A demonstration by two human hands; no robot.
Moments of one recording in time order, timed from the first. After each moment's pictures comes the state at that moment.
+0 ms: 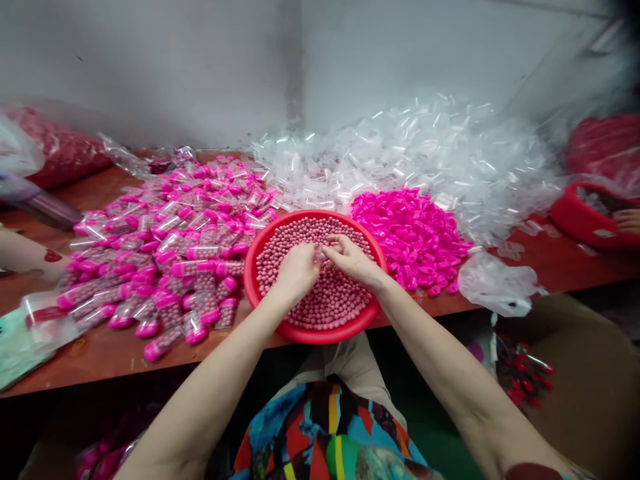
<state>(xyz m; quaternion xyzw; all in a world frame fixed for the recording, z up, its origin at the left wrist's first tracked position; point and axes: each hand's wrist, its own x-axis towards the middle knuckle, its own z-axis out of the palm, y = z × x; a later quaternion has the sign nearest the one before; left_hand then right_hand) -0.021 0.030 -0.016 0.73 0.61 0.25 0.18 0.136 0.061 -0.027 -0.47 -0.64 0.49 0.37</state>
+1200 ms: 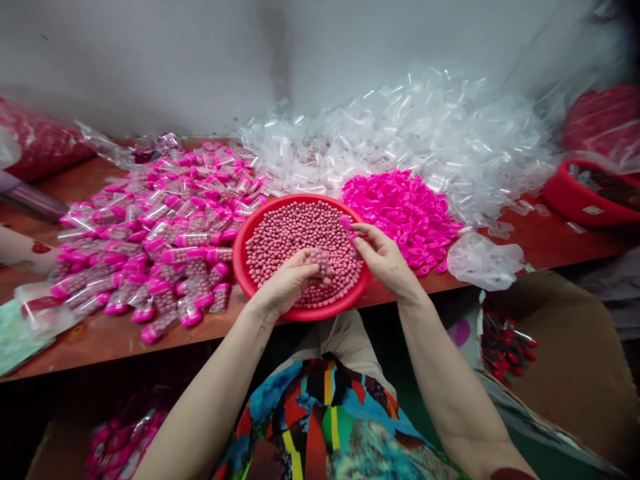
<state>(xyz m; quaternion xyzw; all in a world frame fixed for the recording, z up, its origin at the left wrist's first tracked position) -0.002 -0.033 -0.006 0.30 0.37 0.44 0.76 0.202 0.005 -0.004 -0.45 -0.61 0.46 0.47</state>
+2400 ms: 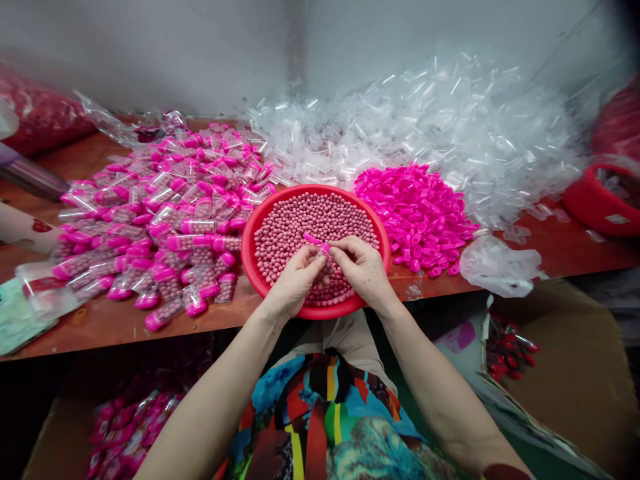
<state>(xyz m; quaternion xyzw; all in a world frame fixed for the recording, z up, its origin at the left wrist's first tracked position) -0.001 -0.040 -0.020 0.31 0.41 0.51 0.69 0.144 -0.011 -0.017 -0.44 -0.70 0.33 0.46</state>
